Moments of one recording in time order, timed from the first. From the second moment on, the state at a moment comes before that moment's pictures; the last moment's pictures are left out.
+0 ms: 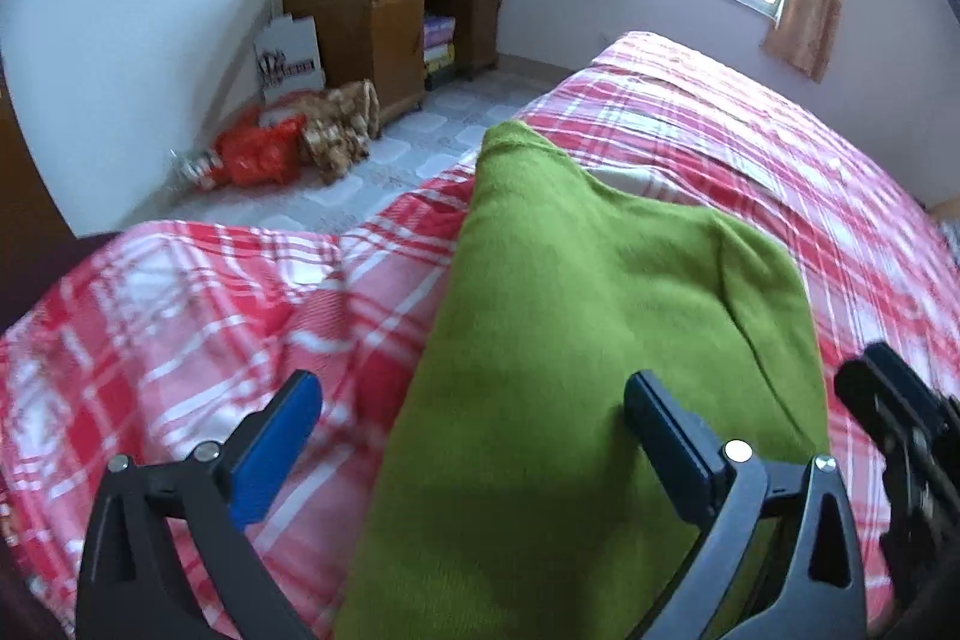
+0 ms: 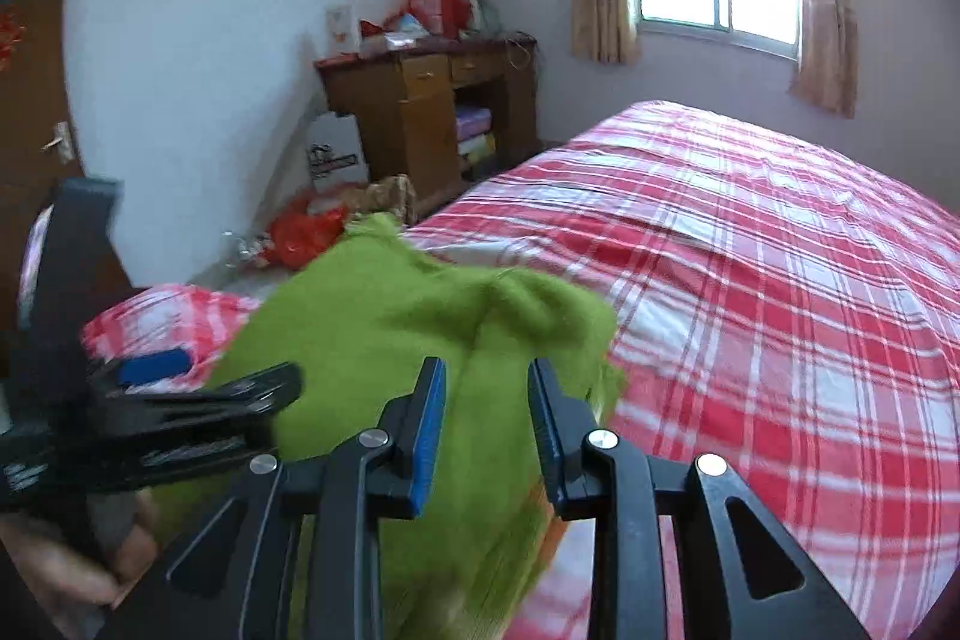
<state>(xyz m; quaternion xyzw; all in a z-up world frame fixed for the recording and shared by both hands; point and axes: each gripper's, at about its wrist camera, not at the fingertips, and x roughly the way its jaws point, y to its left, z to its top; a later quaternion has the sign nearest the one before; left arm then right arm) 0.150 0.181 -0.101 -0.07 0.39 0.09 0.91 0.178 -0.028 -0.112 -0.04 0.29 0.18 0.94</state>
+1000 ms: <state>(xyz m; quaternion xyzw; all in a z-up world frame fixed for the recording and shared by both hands) 0.019 0.162 -0.094 -0.02 0.37 0.09 0.93 0.035 -0.069 -0.122 -0.01 0.34 0.10 0.94</state>
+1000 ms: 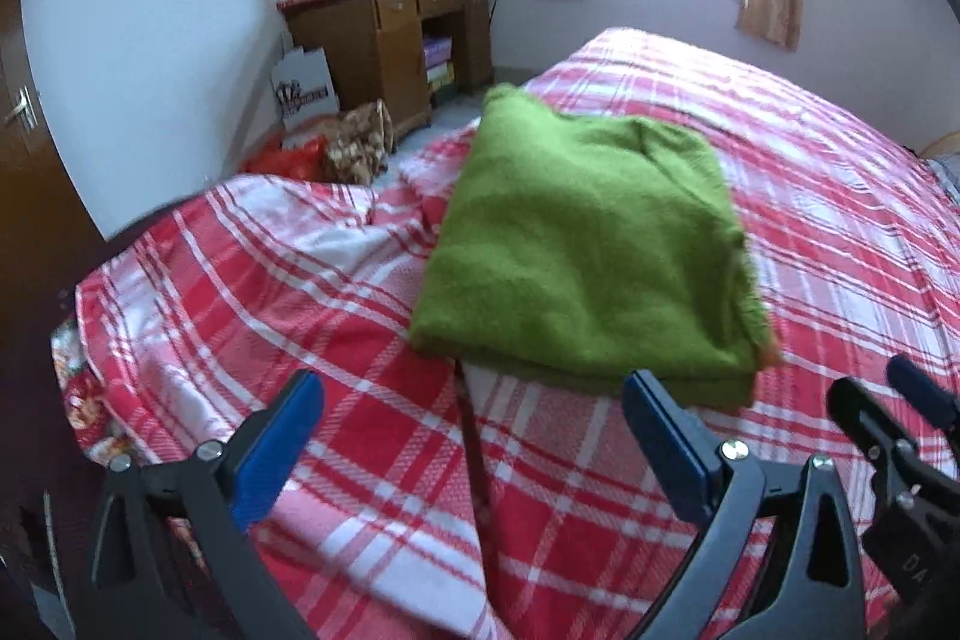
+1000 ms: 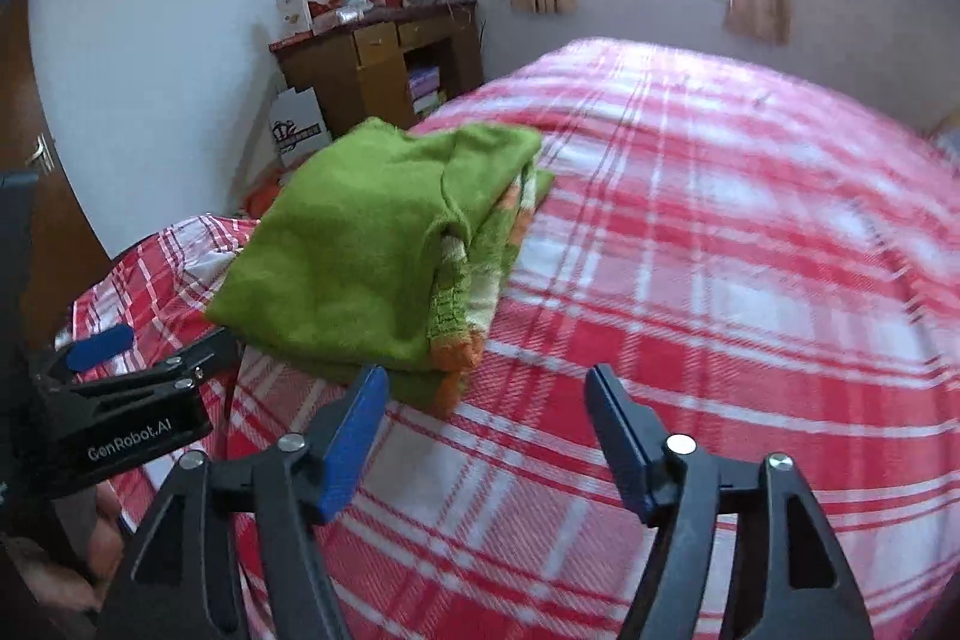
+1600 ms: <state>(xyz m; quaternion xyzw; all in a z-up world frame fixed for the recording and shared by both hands) -0.040 0.143 -0.061 0.01 0.34 0.06 0.94 -0.026 -0.075 -0.079 -0.03 0.31 0.08 0.95</state>
